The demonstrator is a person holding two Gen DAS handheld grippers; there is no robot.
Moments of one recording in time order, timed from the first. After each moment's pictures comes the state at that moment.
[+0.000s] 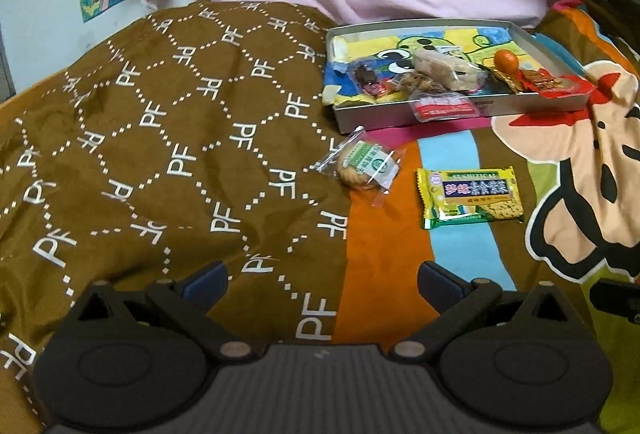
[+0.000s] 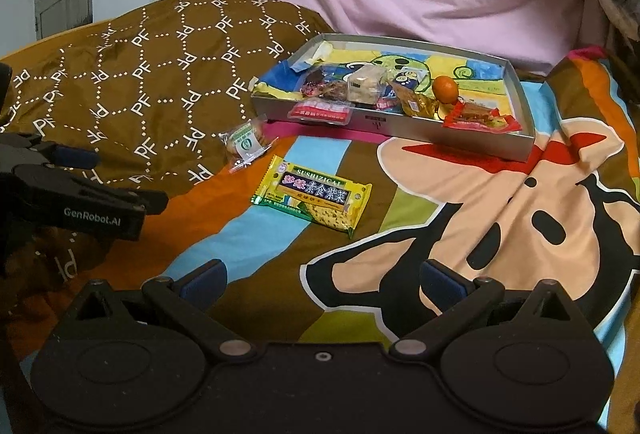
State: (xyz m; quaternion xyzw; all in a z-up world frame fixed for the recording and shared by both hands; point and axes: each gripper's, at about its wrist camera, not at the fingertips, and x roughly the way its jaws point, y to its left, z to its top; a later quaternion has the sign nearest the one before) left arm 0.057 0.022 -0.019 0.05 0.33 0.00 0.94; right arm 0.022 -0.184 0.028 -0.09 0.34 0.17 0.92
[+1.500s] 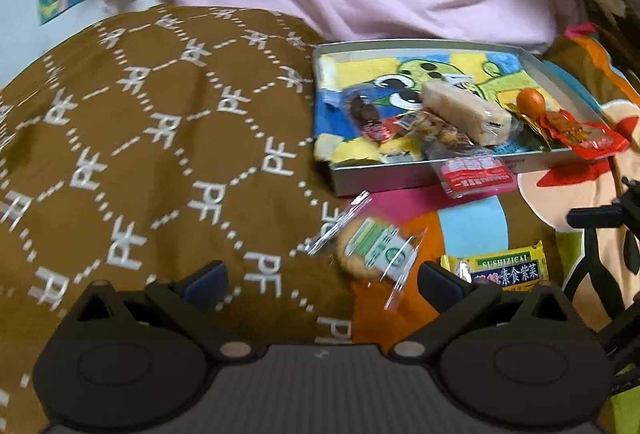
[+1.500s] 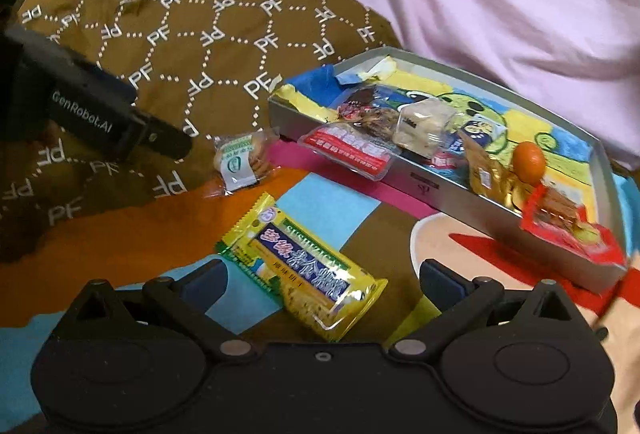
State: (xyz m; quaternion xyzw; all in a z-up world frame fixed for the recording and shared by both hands) left arm 0.157 0.033 -0.016 0.04 0.32 -0.06 0.95; right arm 0.141 -0.155 -0.013 -0.20 0.30 0.28 0.89
